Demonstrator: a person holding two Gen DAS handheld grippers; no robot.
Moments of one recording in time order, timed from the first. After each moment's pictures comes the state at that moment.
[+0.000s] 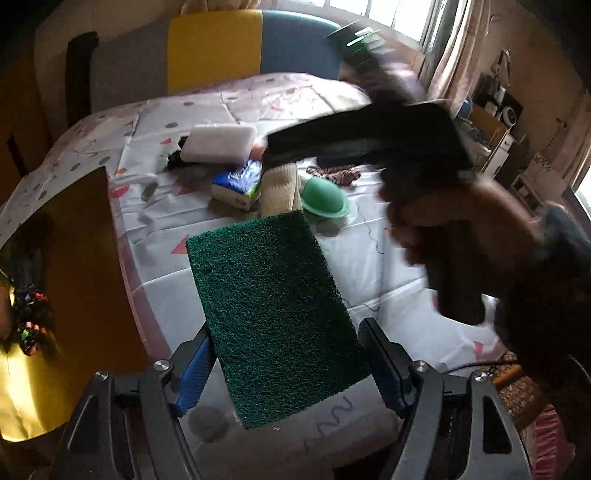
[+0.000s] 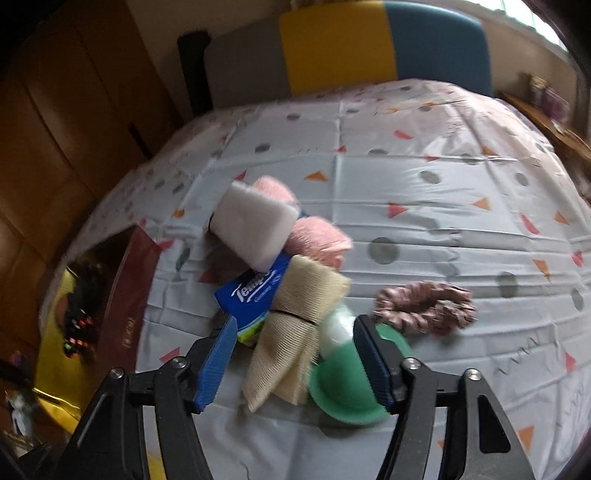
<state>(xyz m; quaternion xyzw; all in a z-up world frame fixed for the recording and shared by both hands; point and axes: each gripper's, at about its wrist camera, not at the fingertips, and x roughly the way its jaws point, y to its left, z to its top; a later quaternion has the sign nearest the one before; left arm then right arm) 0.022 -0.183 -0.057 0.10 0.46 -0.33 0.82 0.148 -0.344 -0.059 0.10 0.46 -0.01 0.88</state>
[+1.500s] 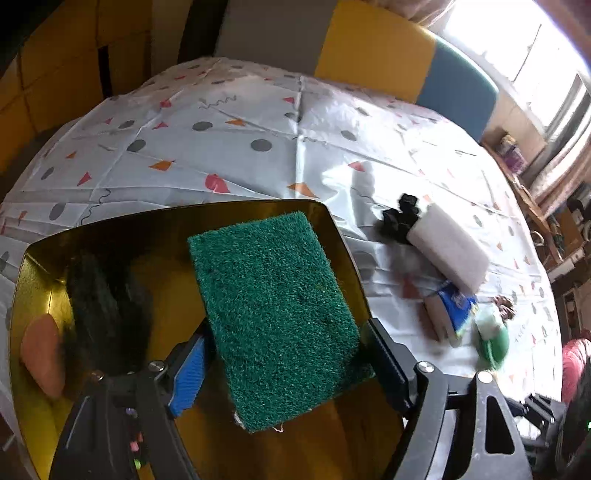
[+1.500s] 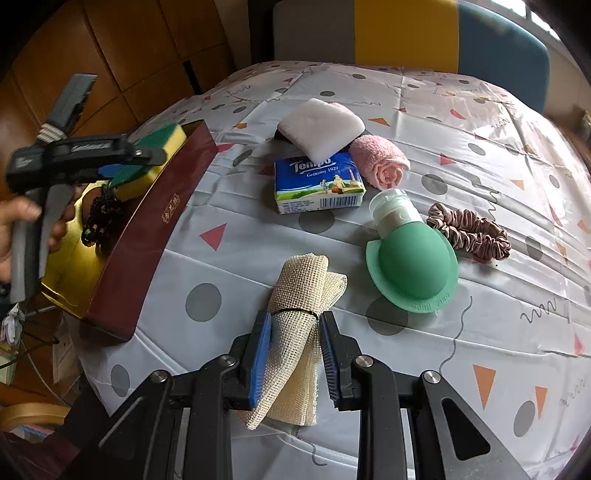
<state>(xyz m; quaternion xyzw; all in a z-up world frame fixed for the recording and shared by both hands) 0.239 -0.075 -0.073 -0.02 0.52 -0.16 0.84 0.074 -0.312 -0.078 0.03 0.50 0.08 0.86</state>
